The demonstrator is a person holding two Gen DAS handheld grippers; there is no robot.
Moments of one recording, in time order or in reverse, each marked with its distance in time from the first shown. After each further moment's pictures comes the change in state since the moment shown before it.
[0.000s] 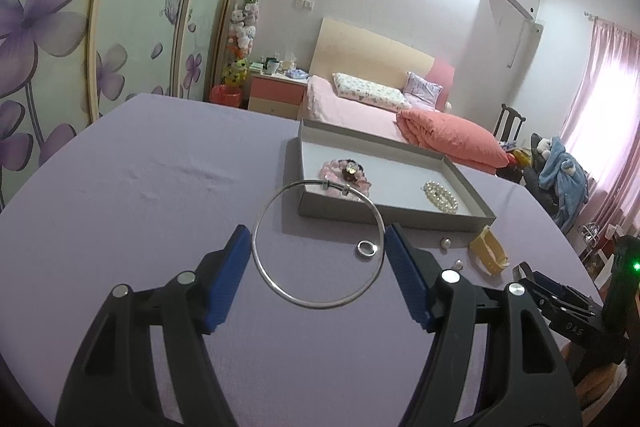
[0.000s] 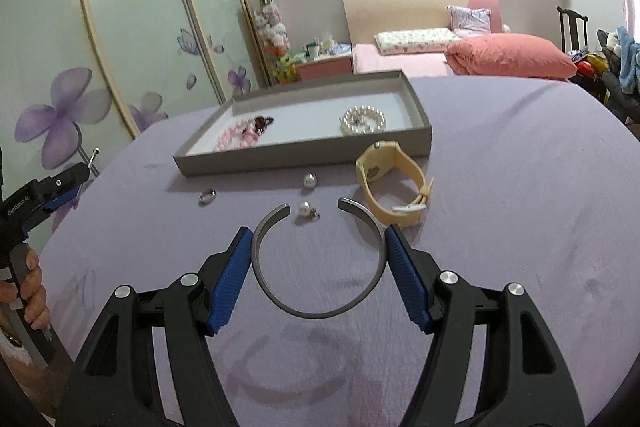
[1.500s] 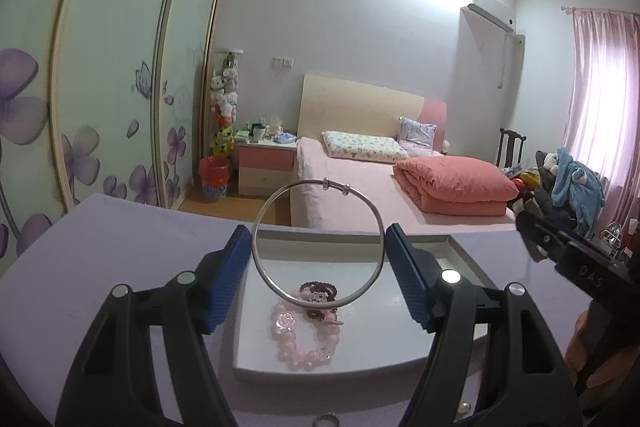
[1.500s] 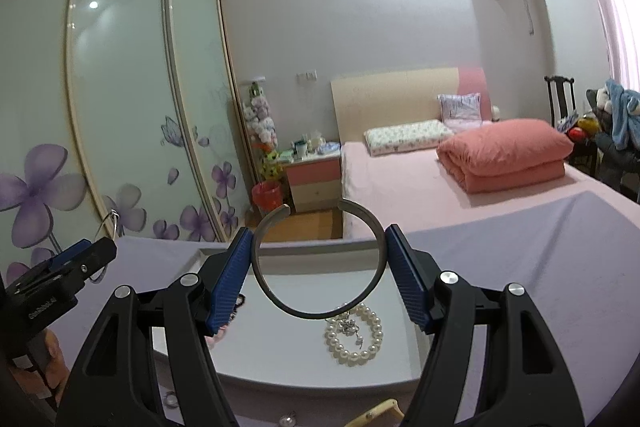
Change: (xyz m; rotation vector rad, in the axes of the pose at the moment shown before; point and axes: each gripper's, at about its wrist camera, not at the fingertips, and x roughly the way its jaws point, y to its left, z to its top) left arm 0.106 -0.076 0.090 0.124 -0.208 0.019; right arm 0.063 -0.010 0.128 -0.011 -0.326 -0.053
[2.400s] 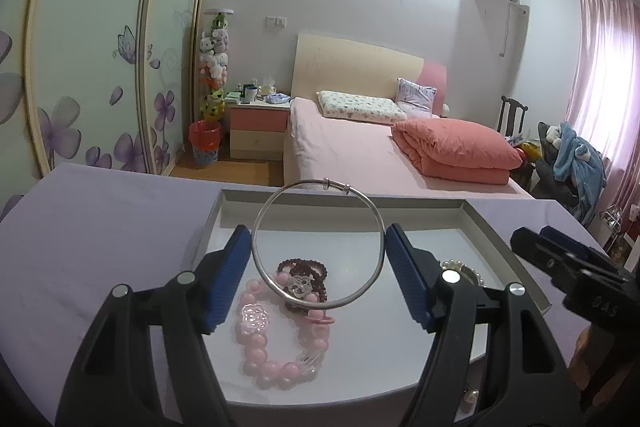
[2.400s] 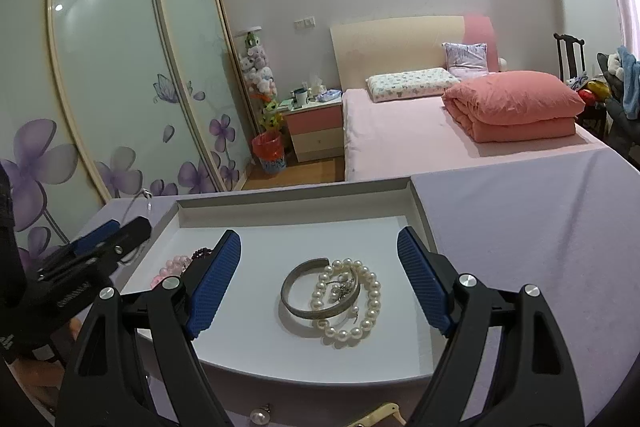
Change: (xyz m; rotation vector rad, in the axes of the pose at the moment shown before) left arm 0.077 -0.004 -0.028 0.008 0.143 -0.019; right arm 0.042 -0.007 -0.017 0.022 0.178 0.012
